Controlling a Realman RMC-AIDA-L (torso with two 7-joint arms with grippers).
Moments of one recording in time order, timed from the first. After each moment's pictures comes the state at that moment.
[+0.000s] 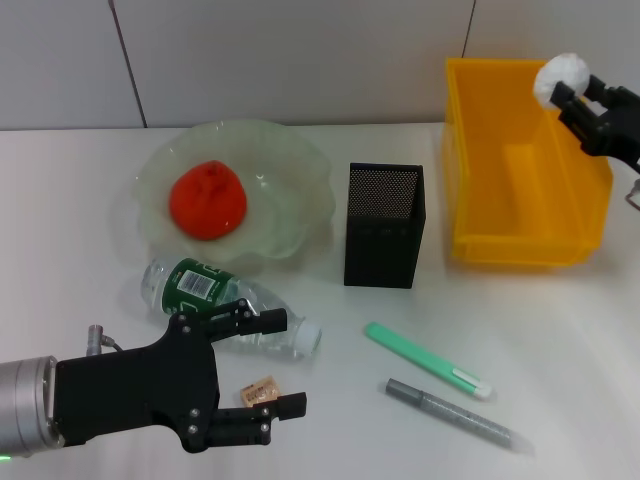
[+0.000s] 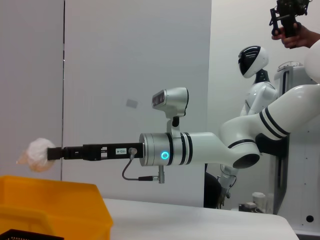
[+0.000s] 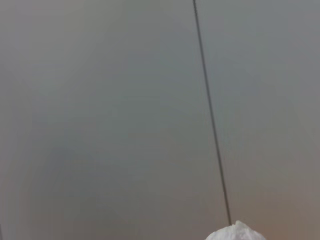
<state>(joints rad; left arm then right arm) -0.39 -2.07 0.90 0.53 1.72 1.78 -0.95 0.59 2.08 2.76 0.40 1.59 -1.11 0.95</state>
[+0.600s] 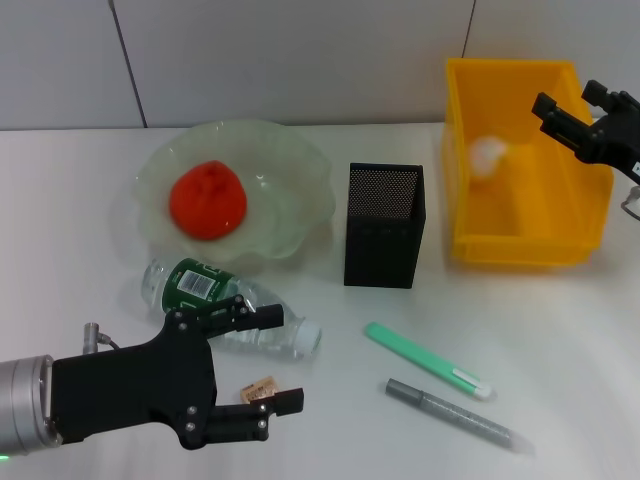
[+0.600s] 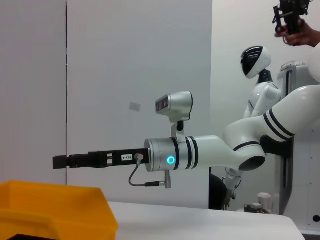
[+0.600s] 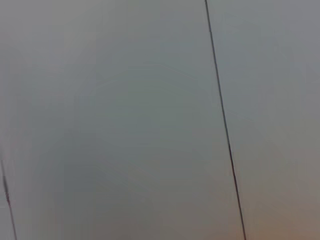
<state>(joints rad) -0.39 -2.07 0.89 0.53 1.72 1.78 -0.93 0.58 2.08 2.74 0.40 1.60 -1.13 0.97</state>
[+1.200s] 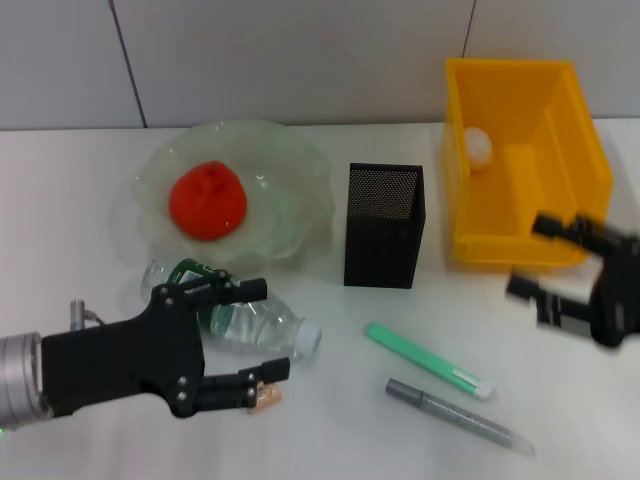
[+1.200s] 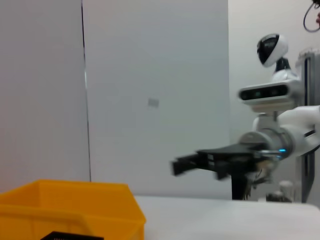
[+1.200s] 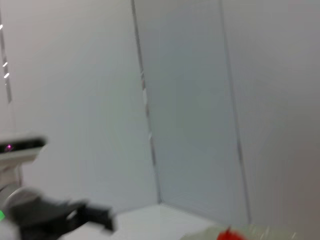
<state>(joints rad) -0.40 -2.06 0.85 0.55 1.73 1.76 -0.92 0.29 2.07 2.44 0.68 1.50 -1.71 1.10</state>
